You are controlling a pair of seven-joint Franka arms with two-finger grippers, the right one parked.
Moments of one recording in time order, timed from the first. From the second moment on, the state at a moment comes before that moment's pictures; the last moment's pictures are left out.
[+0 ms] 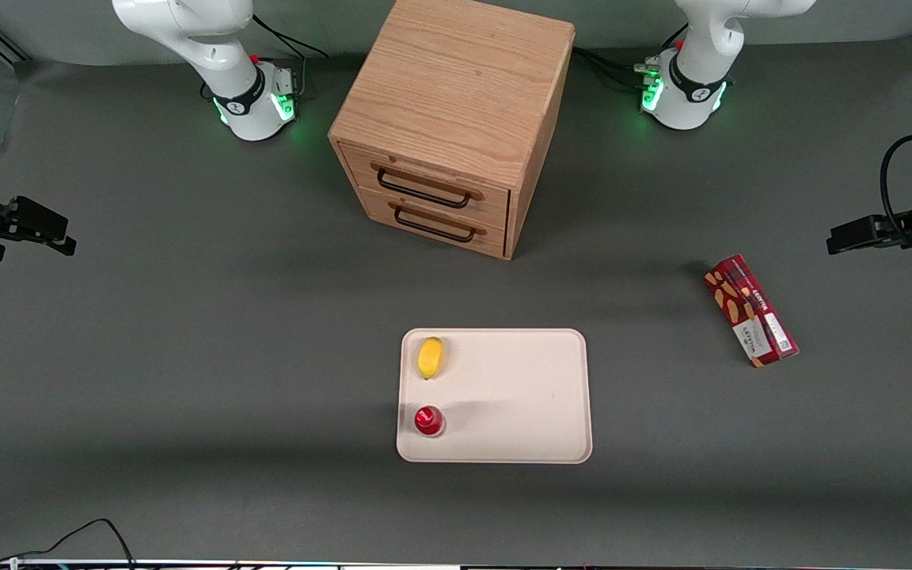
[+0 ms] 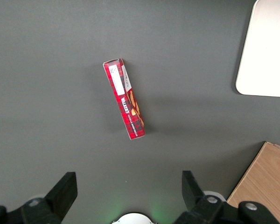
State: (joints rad) arm -0.14 0.19 0.18 -1.39 -0.04 1.40 -0.03
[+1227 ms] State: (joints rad) arm -0.14 0.31 0.23 -2.12 -0.13 2.46 -0.03
